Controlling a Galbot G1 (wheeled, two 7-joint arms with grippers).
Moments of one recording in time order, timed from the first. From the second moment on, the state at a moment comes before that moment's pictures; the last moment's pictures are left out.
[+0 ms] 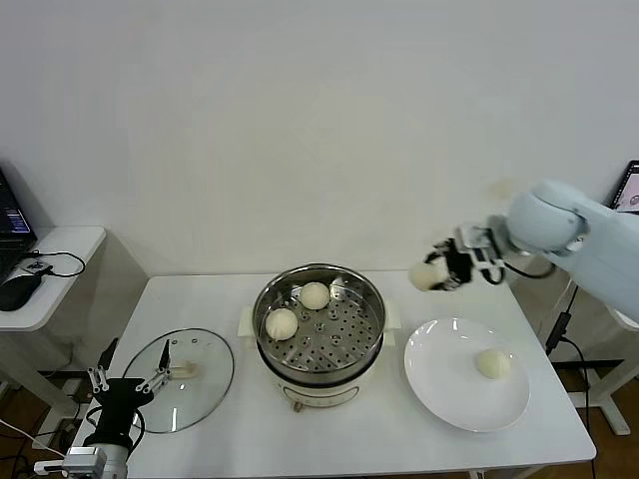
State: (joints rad) left arm 1.70 -1.20 -0.73 -2.07 -0.21 -0.12 -0.13; right arm 0.51 0.64 -1.06 1.66 0.21 -0.35 -0.96
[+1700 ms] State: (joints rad) left arm 1.71 -1.23 -0.74 -2.08 -0.22 -0.13 -0.13; right arm 0.56 1.01 -1.32 1.63 0.02 0.10 -0.93
